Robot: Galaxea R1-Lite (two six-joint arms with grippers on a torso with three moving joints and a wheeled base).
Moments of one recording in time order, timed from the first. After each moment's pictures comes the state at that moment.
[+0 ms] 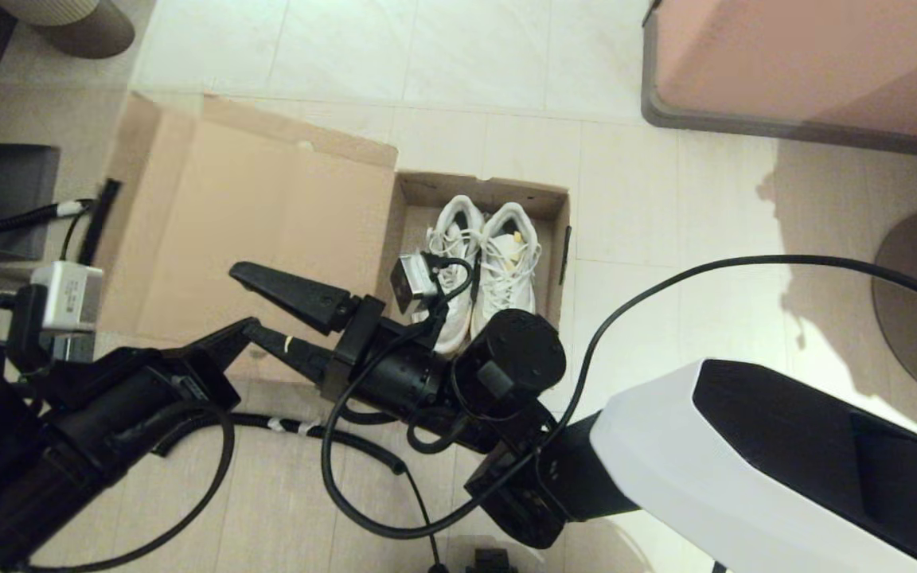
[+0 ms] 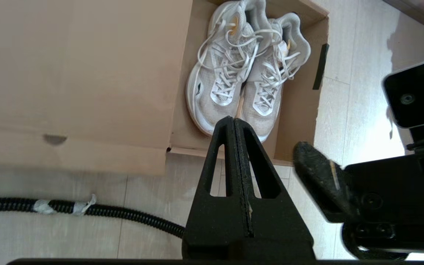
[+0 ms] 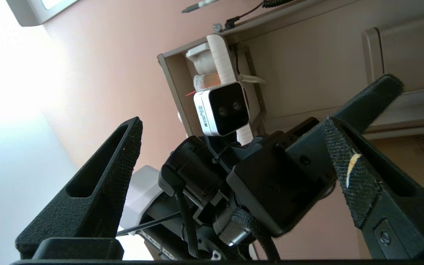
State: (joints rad) left arm -0.25 1.42 -0.32 -1.17 -0.03 -0.21; right arm 0.95 2.38 -1.47 -1.51 0.46 1.39
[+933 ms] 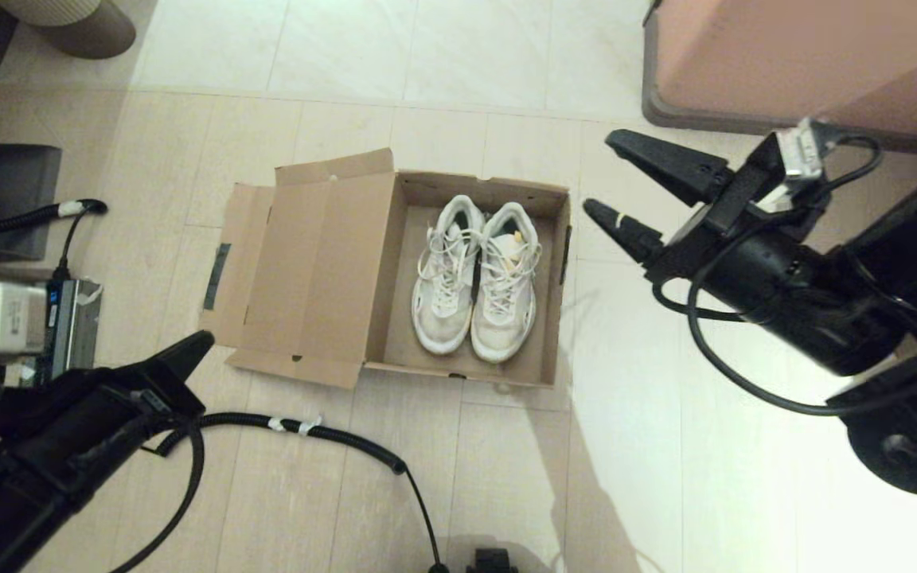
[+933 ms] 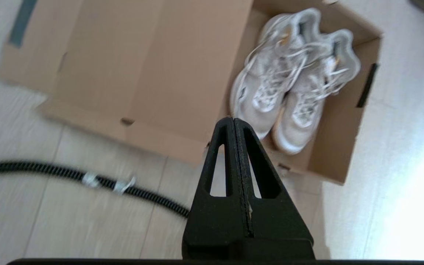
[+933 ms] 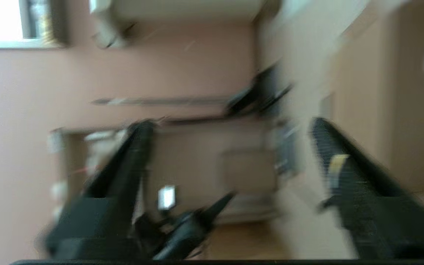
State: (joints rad) left arm -0.23 1.35 -0.24 -1.16 0.13 -0.24; right arm 0.43 1.70 -0.78 -1.42 0.47 1.08
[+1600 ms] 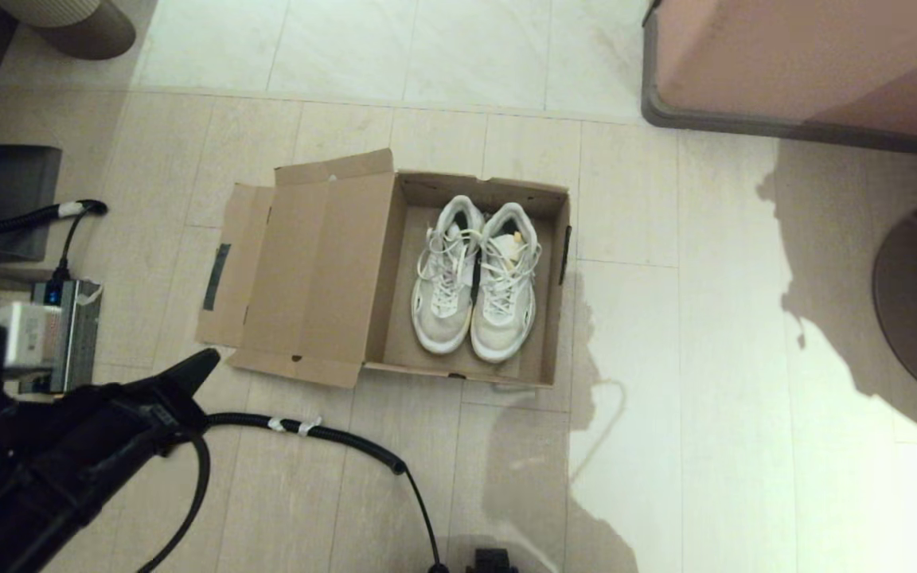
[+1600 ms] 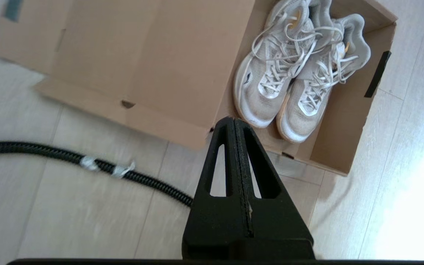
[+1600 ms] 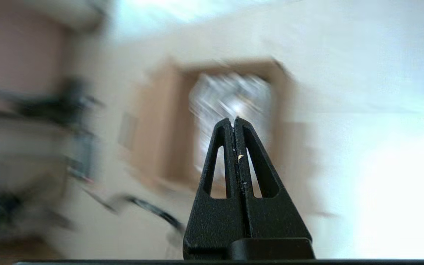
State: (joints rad) left arm -0.24 1.39 -0.24 -1.16 0.14 -0.27; right arm -0.05 1.00 -0.54 -0.73 0.46 0.46
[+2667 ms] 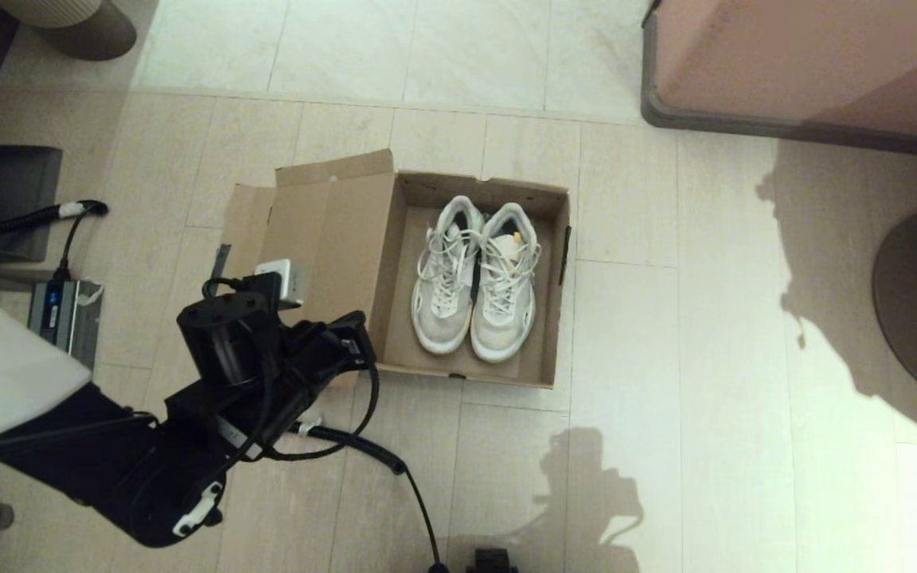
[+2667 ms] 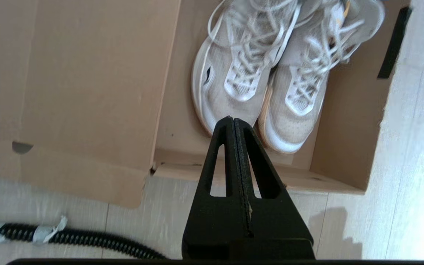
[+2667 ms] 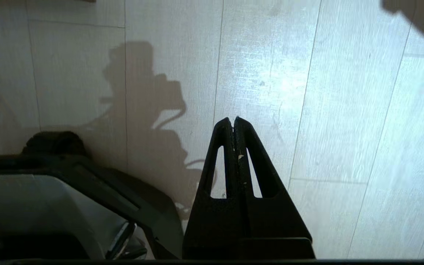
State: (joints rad) left arm -0.42 1.92 -0.68 -1.22 0.19 -0.18; right arm -0.17 0.32 -0.06 0.02 0.12 -0.02
